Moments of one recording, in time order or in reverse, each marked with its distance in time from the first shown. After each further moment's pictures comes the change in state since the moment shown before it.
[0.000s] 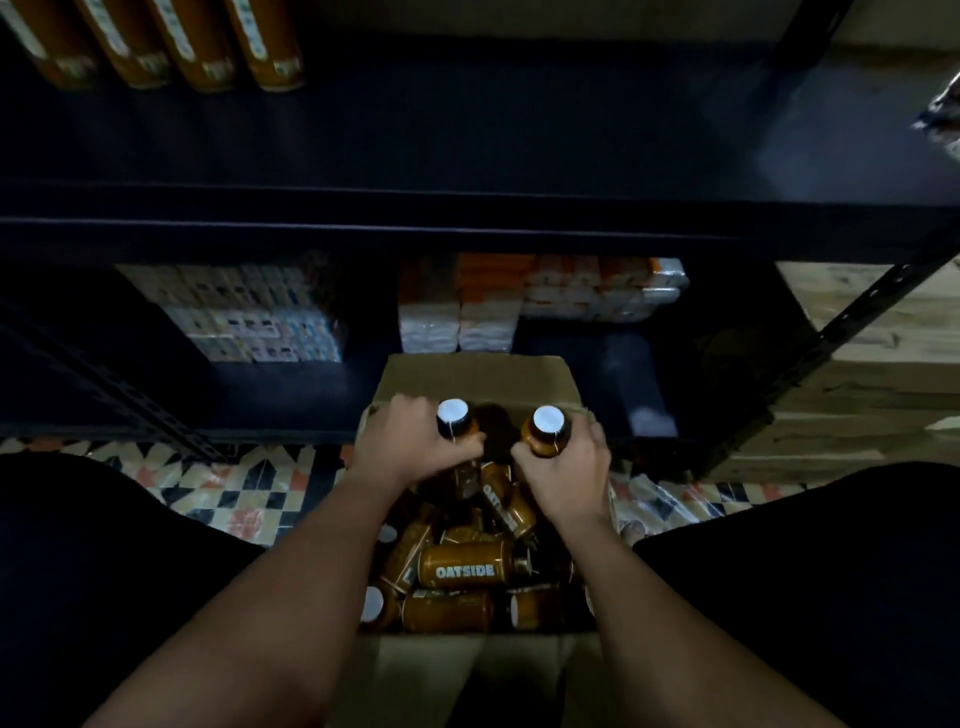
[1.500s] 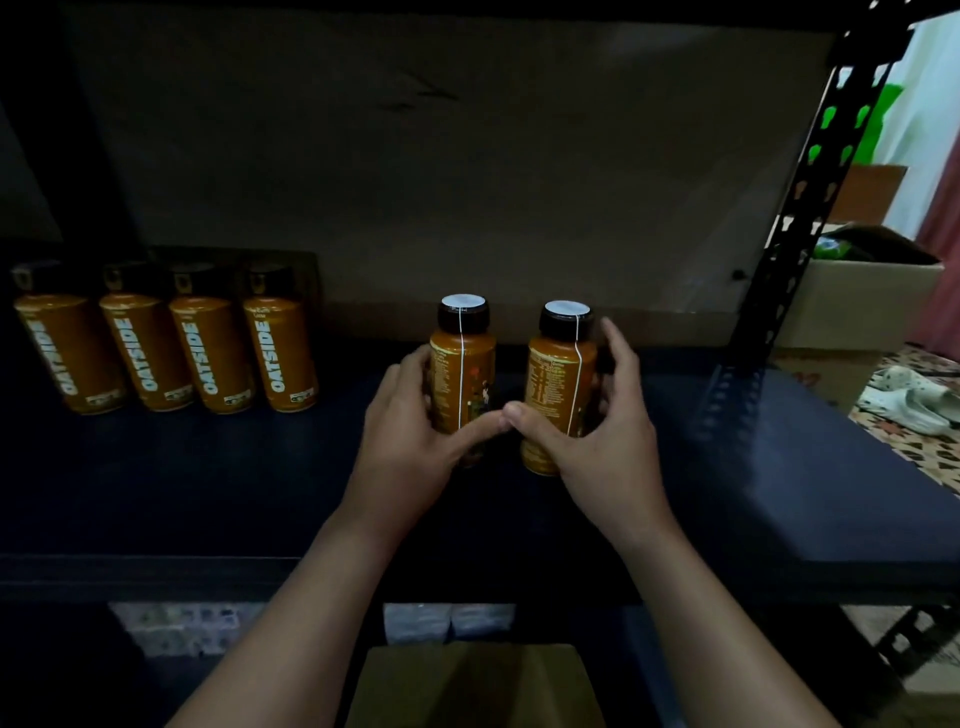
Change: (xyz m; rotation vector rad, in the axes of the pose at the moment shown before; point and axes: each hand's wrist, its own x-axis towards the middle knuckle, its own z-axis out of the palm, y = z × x) left_hand 0.111 0.114 -0.230 -0.503 0.542 0.358; right_hand 0.153 -0.246 -0.126 0.522 0.053 -0.567
